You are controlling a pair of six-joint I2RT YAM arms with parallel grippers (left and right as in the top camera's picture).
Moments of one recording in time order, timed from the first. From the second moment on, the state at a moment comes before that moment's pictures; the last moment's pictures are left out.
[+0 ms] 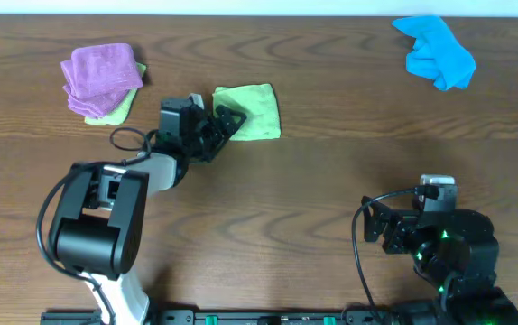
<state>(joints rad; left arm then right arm) -0.21 1.94 0.85 0.39 0.54 -1.02 0.14 0.49 0.66 -0.81 -0.11 0.29</state>
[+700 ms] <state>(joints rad) -0.22 2.09 0.88 0.62 0.51 -1.05 0.14 0.49 0.66 -0.81 -0.11 0.29</state>
